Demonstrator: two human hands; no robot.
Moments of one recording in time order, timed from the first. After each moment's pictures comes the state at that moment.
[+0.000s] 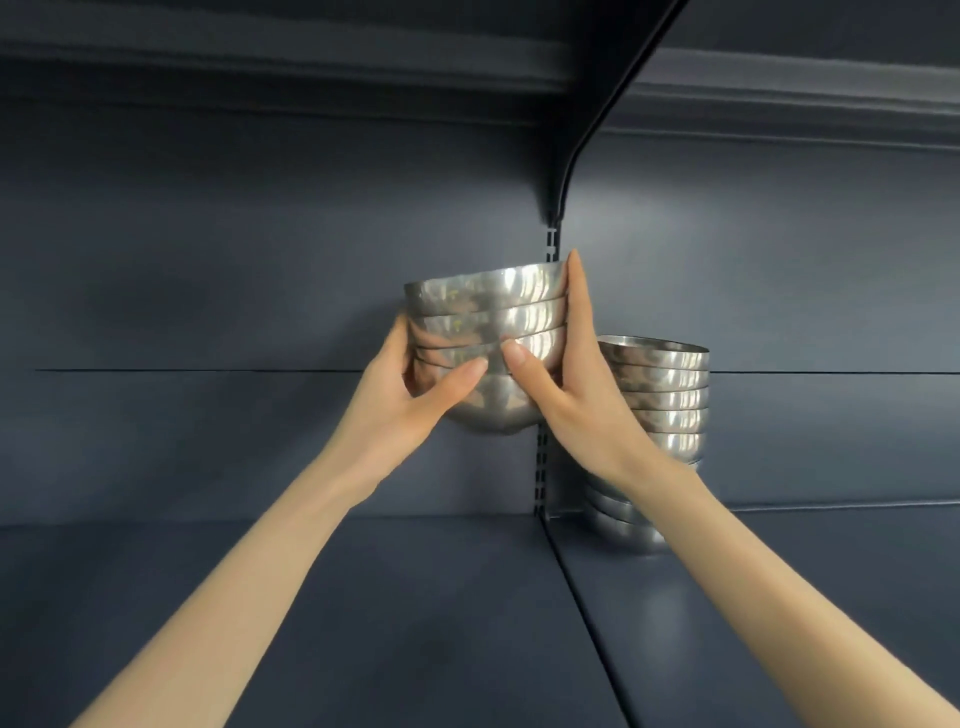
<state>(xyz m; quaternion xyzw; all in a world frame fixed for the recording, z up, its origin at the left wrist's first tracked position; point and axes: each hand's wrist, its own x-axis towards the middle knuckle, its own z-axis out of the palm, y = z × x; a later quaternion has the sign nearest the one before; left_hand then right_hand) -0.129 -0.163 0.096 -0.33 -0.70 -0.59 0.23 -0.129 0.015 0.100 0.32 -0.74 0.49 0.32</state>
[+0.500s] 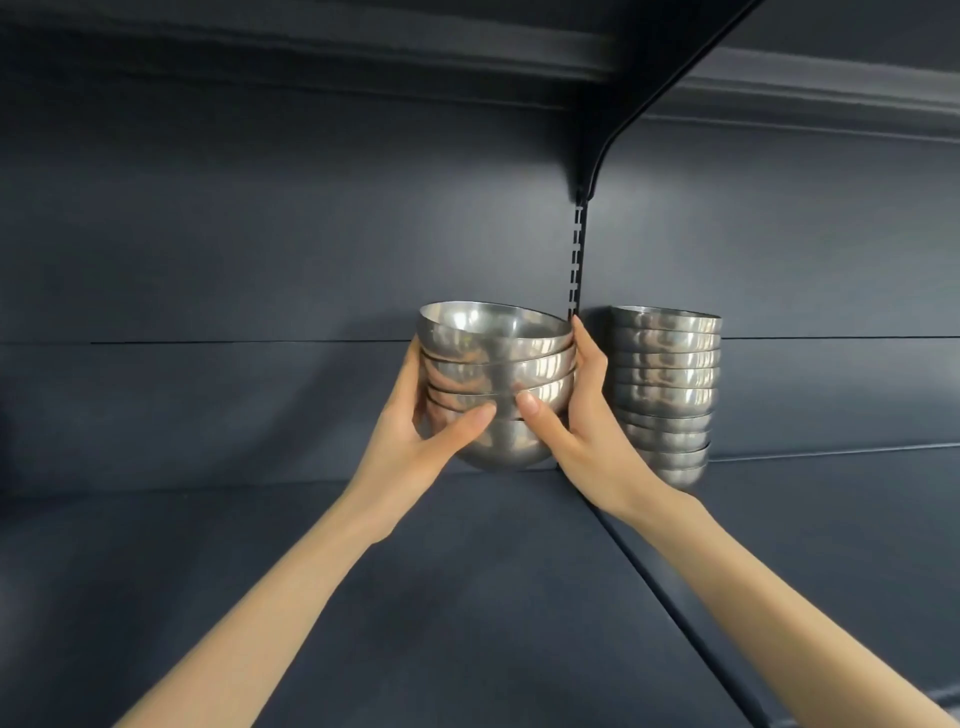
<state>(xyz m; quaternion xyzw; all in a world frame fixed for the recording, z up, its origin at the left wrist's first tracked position) -0.098 -0.219 0.046 -0.34 -0.68 -0.63 0.17 -0.084 -0.036 0.052 0.27 -0.76 0.54 0.24</state>
